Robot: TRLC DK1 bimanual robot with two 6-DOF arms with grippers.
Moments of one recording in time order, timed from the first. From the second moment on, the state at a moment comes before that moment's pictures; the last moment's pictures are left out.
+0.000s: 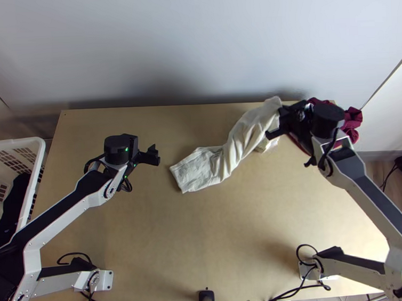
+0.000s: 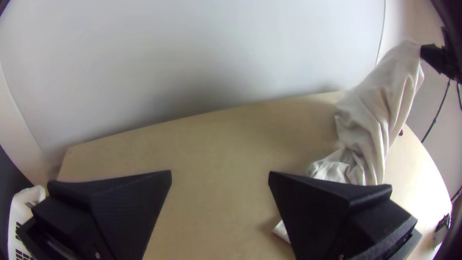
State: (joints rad) left arm -0.42 1.38 0.94 -0.03 -0.21 -0.06; right arm 0.30 1.28 1.10 -0.07 0.04 -0.21
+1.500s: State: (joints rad) left arm -0.68 1.23 0.99 -0.14 -0.07 -0.16; right arm 0.69 1.26 1.82 -0.29 0.23 -0.12
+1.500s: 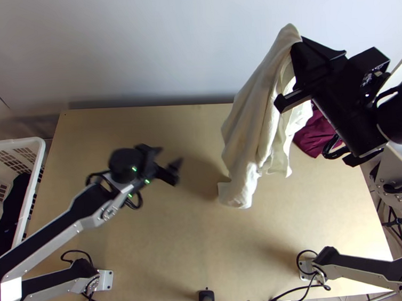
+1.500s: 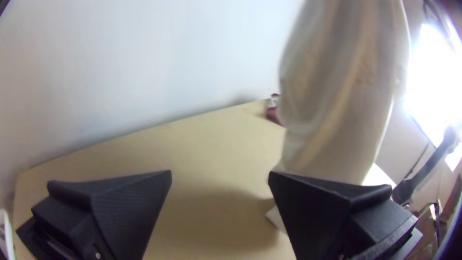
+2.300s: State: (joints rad) left arm -1.09 1.63 1.03 0.28 -0.03 -0.27; right arm 0.70 1.24 1.82 -0.31 0.28 -0.12
